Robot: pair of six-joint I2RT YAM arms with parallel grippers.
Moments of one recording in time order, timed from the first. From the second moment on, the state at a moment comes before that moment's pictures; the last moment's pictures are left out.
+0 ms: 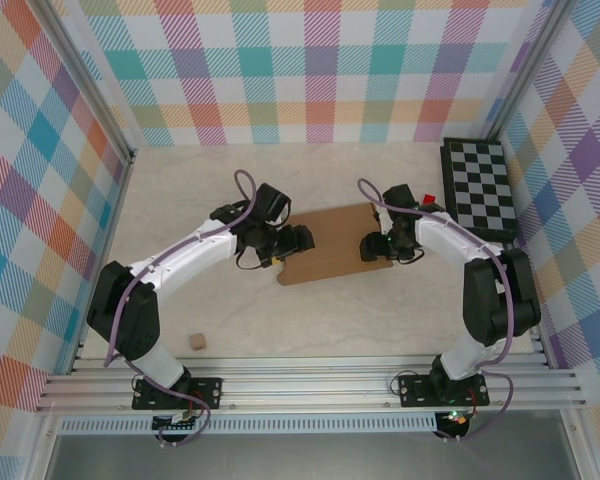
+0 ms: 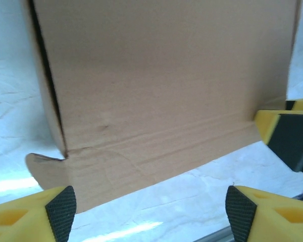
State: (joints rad) left arm -0.63 1.62 1.29 -0.73 0.23 -0.84; right arm 0.31 1.65 1.12 -0.76 -0.15 0.18
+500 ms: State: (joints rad) left arm -0.63 1.65 1.24 -0.77 0.17 -0.74; right arm 0.23 1.66 1.19 -0.78 -0.20 0.13
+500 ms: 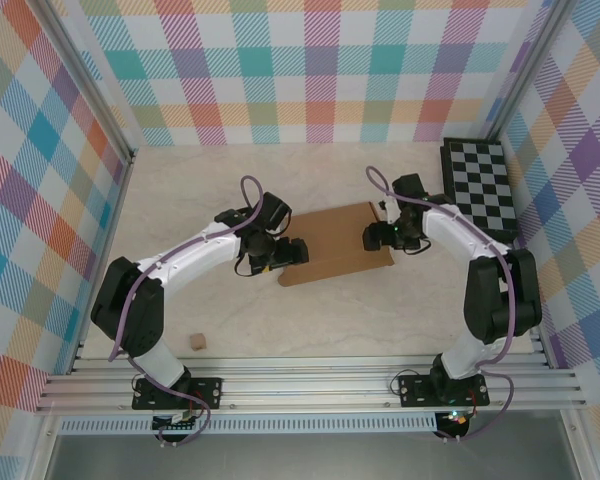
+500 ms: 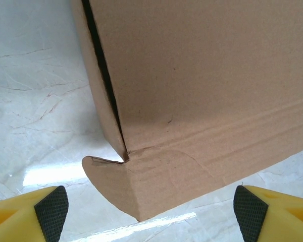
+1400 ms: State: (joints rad) left arm -0.47 1.99 1.56 -0.63 0.23 -0.64; right arm 0.16 1.67 1.09 -0.58 -0.38 0.24
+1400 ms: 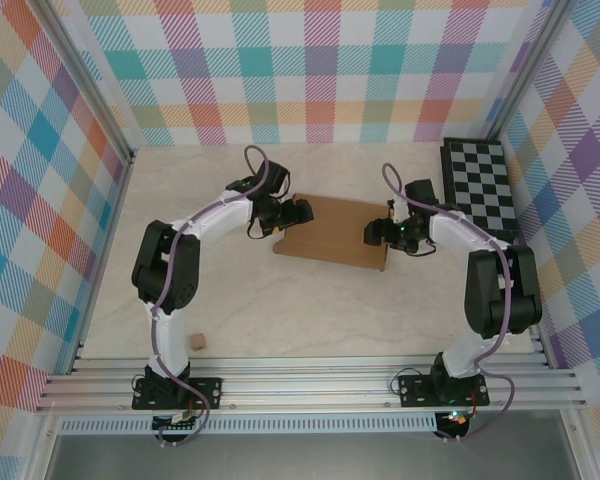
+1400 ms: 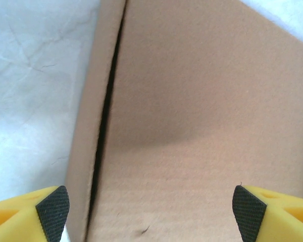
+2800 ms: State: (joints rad) left arm -0.53 1.84 1.46 -0.74 0.34 -0.76; right arm 0.19 1.67 1.05 -0.53 -0.37 0.29
